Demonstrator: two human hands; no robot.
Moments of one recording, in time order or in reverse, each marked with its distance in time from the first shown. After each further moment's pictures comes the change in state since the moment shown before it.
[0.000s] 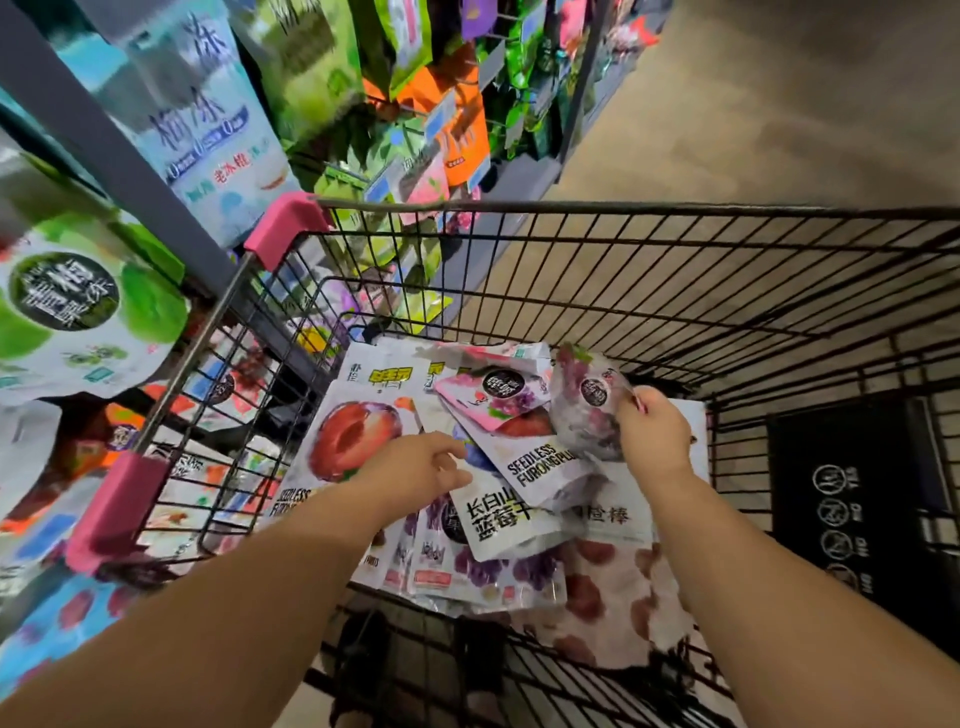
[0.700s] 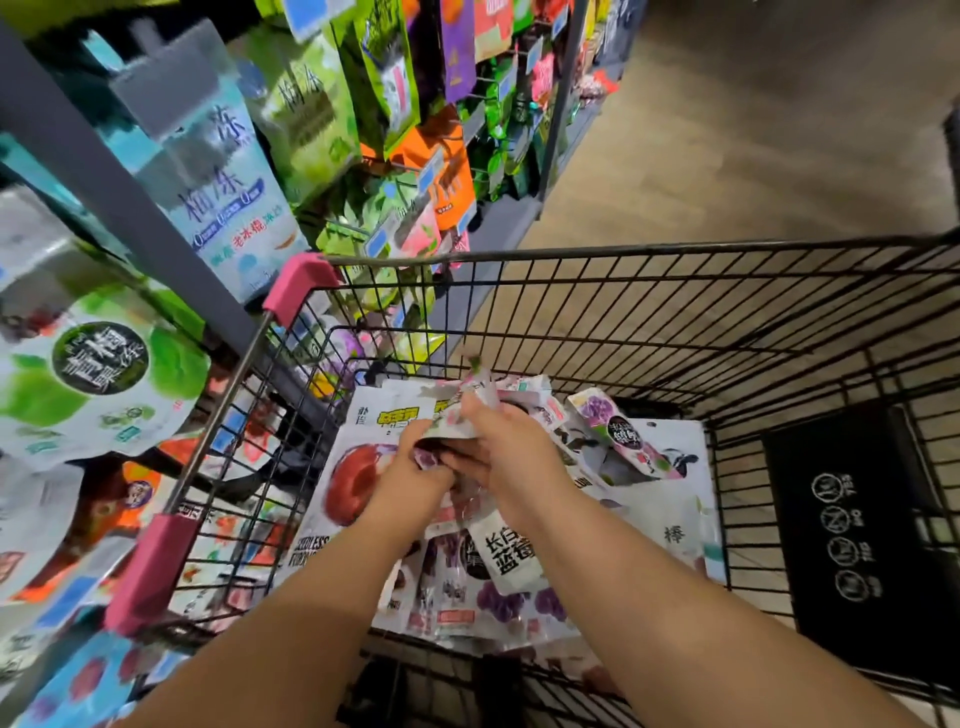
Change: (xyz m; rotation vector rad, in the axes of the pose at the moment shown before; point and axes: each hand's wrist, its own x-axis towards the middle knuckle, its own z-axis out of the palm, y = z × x) left_hand -0.016 0.009 -0.012 -0.759 0.265 0.040; right_hand -0.096 -0.111 0.060 0.812 -0.564 0.197
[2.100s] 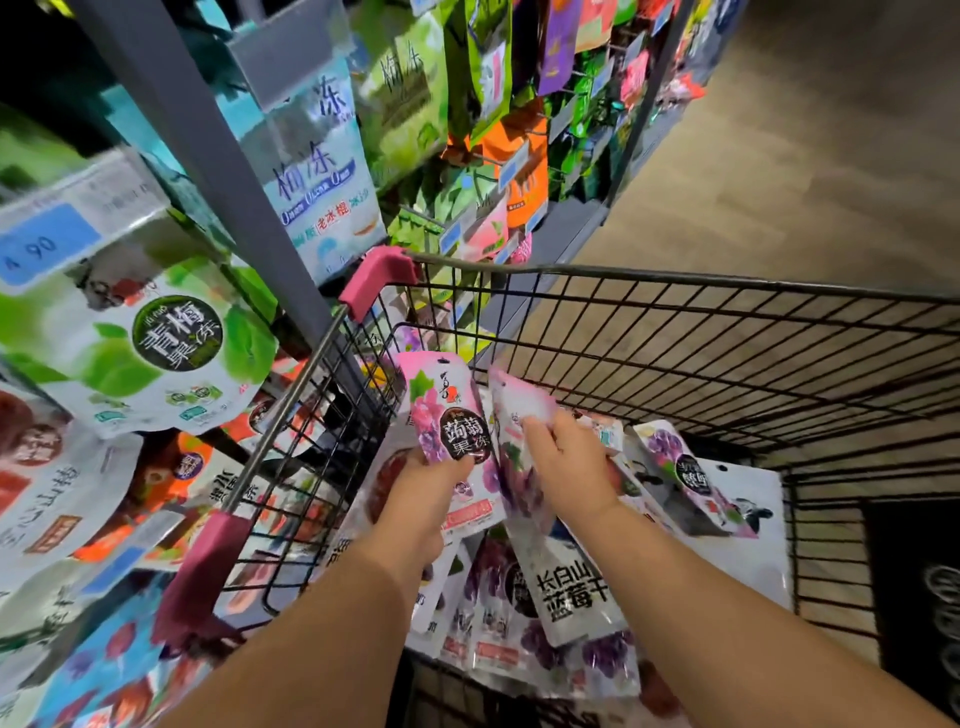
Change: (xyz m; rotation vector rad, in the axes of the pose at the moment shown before) left_hand 0.035 -0.021 -0.034 -0.467 0.209 -0.315; right_hand 0.059 0.016 0.001 -0.989 0.154 -0.396
